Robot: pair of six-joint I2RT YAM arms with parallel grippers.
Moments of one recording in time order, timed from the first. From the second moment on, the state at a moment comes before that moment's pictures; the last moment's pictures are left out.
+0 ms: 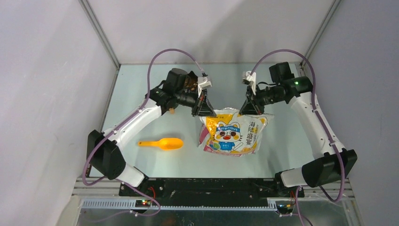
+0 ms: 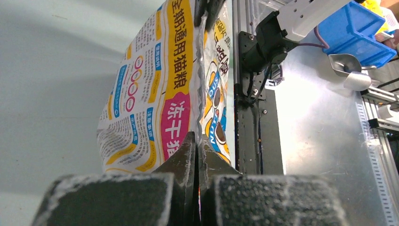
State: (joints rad) left arm -0.57 1.50 1.32 -0.43 1.00 0.13; right arm 0.24 1.41 1.51 -1.18 -0.94 -0.69
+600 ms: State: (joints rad) left arm -0.57 1.49 1.32 -0.45 1.01 0.16; right arm 0.09 1.34 1.51 -1.35 -0.91 -0.91
